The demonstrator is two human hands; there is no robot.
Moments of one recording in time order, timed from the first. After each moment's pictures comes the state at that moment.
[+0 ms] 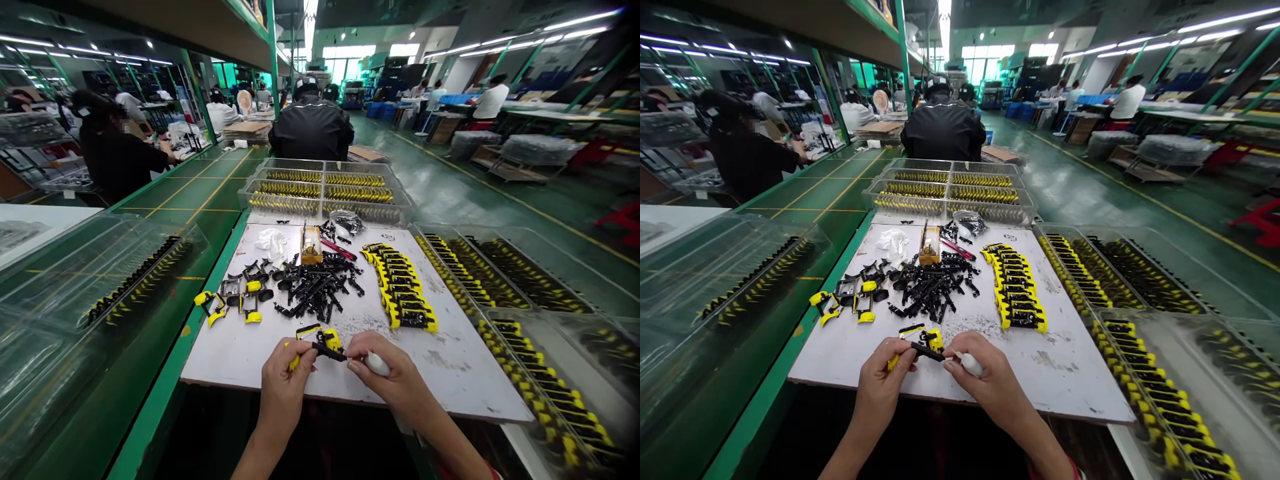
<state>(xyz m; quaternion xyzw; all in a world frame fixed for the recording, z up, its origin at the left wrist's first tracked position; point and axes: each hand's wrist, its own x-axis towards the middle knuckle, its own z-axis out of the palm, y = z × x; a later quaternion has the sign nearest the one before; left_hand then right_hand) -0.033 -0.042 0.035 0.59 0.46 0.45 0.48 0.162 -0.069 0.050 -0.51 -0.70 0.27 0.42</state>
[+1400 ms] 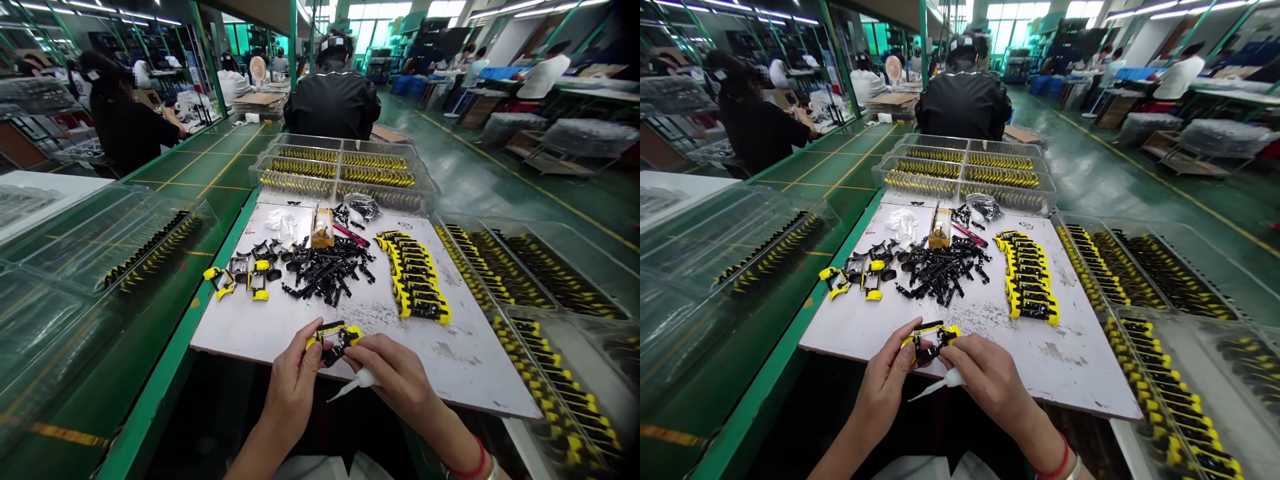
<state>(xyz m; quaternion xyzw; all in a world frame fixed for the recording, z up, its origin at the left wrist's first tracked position) -0.038 -0.070 0.053 0.51 0.47 0.39 0.60 0.155 -0.080 0.051 -0.42 -0.84 0.04 0.33</state>
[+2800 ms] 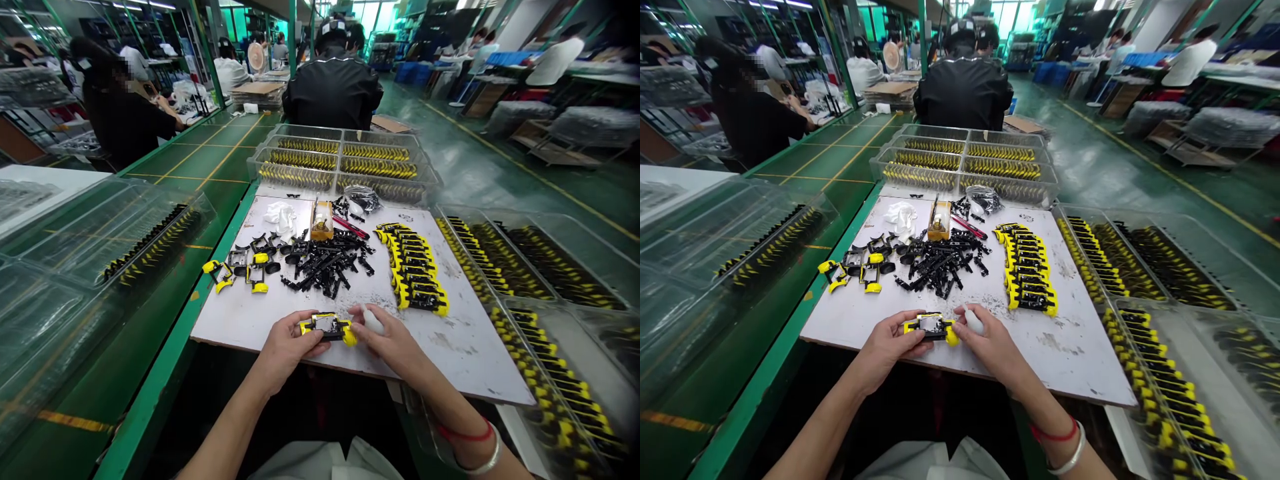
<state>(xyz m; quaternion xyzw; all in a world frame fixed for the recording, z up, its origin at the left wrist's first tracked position) -0.039 -0.035 0.043 0.30 0.43 0.33 0.79 0.167 -0.058 0.040 -0.63 -0.57 0.42 0.31</state>
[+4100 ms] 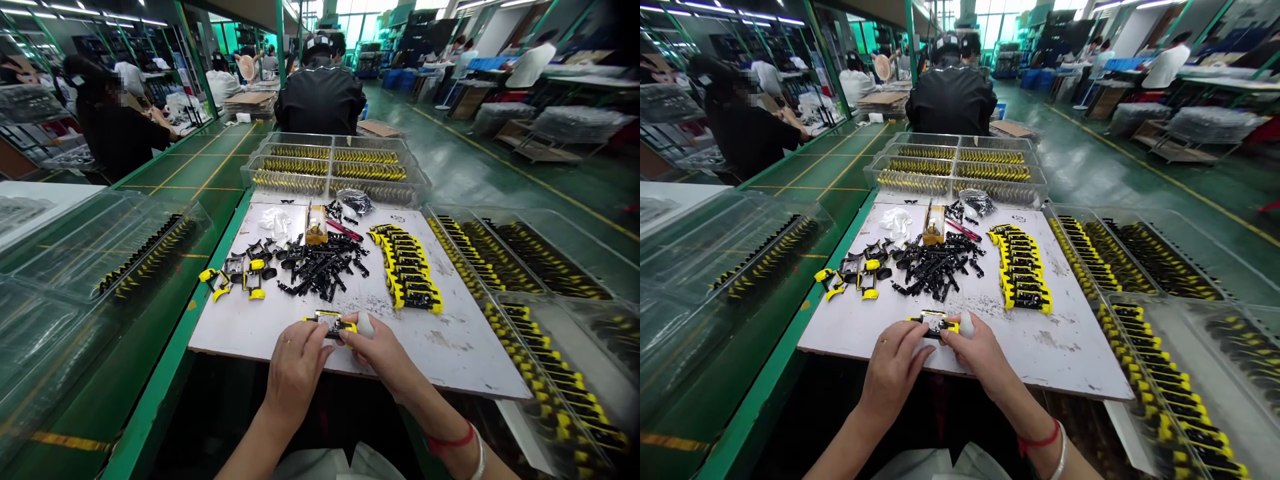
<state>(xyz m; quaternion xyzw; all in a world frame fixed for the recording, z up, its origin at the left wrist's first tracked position) -0.034 -0.057 0.026 0.83 0.40 0.38 0.04 0.133 -0.067 0.049 -0.62 -0.35 0.57 0.41</state>
